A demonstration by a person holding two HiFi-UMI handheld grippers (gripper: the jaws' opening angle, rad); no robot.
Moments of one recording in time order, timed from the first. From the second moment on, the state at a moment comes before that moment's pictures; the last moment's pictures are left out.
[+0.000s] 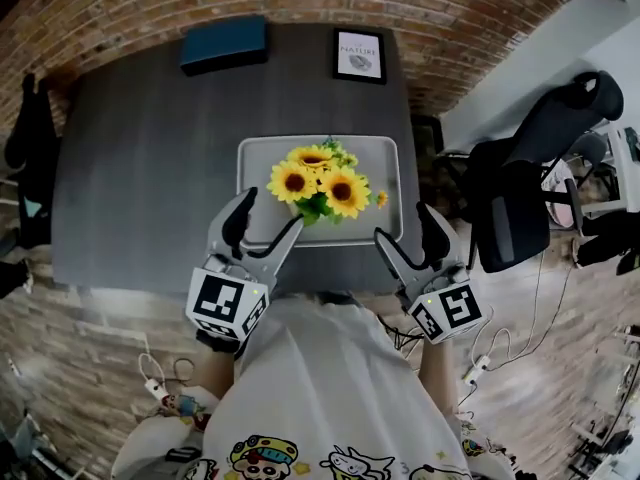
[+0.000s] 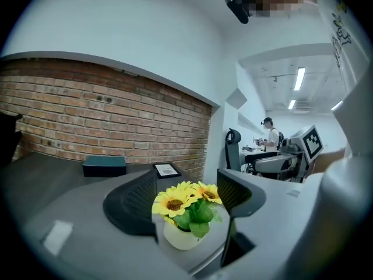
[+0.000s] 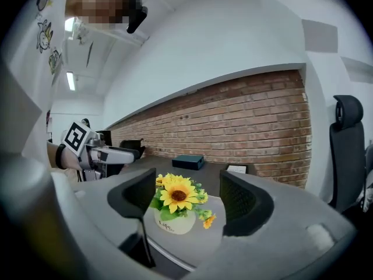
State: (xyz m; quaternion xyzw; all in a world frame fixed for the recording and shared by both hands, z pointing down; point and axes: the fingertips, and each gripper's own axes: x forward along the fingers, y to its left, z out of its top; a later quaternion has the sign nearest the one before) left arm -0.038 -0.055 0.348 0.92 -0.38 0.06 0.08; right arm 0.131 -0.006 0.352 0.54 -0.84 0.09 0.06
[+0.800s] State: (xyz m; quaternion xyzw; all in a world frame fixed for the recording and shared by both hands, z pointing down) left arm -0.042 -0.047 0.345 0.90 -0.41 0.07 0.09; right arm 0.120 -0.035 0.352 0.44 -0.89 0.08 0.06
